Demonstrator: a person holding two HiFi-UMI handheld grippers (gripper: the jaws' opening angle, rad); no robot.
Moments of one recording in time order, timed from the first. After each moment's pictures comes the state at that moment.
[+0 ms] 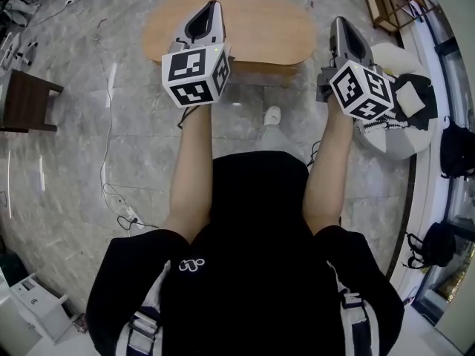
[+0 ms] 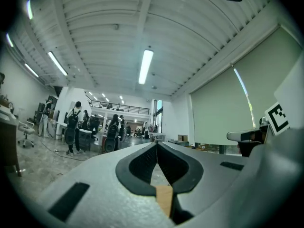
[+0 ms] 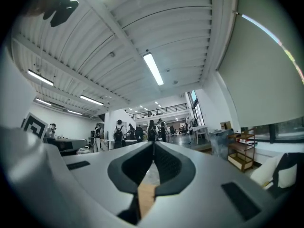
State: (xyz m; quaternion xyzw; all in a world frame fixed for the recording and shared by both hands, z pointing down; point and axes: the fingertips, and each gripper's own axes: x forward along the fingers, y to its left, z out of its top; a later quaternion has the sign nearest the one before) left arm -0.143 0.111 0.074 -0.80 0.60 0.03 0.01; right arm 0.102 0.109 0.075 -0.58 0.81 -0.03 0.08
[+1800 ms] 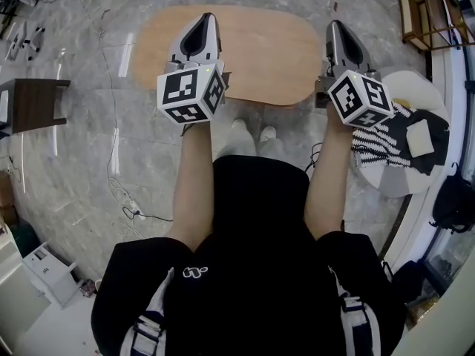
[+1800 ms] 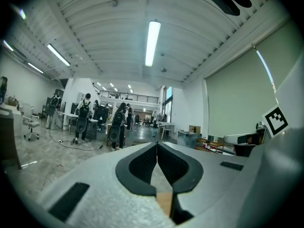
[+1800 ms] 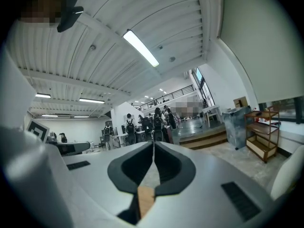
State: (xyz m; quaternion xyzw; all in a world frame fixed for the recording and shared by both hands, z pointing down) left arm -0.076 -0.210 0.110 -0.76 0.65 -0.01 -0.05; right arm 0.160 -0.248 0.124 -0.51 0.85 -0.13 0.06
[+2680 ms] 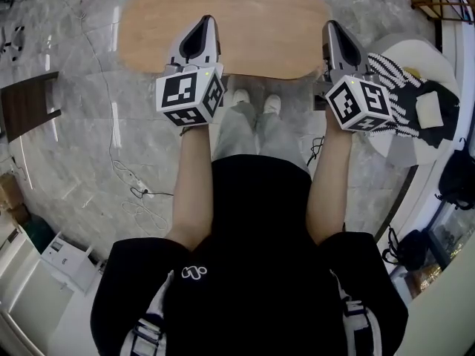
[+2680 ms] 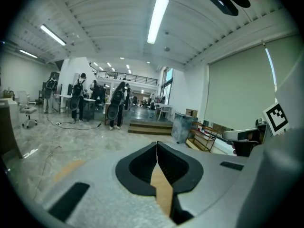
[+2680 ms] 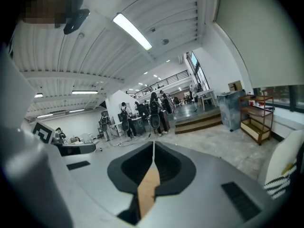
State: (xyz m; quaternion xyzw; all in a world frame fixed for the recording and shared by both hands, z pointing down) left arm -0.083 -0.229 0.224 -0.77 0.62 -0.09 -0.15; right arm 0.142 -0.250 0.226 -0.52 0.83 -0.20 -0.01
